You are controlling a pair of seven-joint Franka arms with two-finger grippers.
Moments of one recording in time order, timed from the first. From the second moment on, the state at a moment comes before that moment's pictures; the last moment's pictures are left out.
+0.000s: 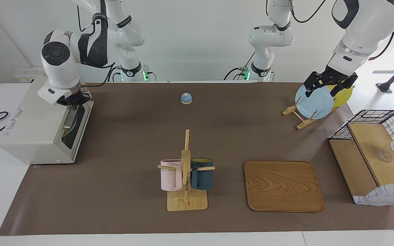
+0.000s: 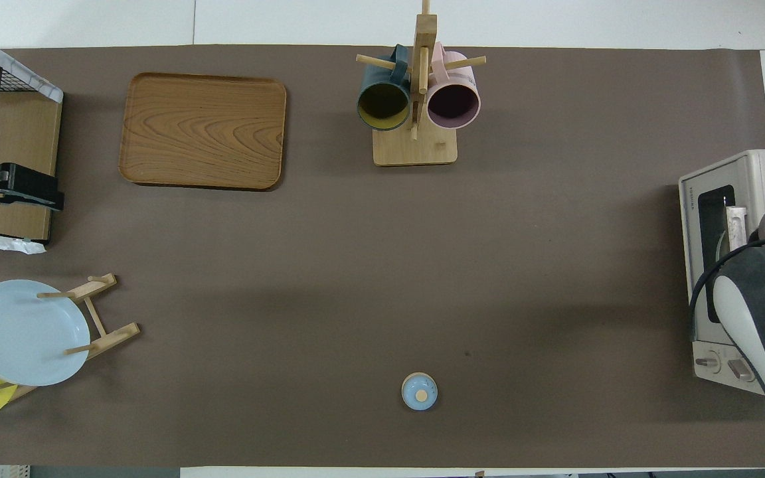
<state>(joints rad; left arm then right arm) -0.10 0.00 0.02 -1.56 0.00 1.55 -0.01 -0.15 -0.09 0.04 -2.06 -0.35 1.79 -0.25</state>
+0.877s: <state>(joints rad) -0.10 0.00 0.02 -1.56 0.00 1.55 -0.01 -0.15 -0.06 0.04 -1.78 -0.20 1.53 -0.25</state>
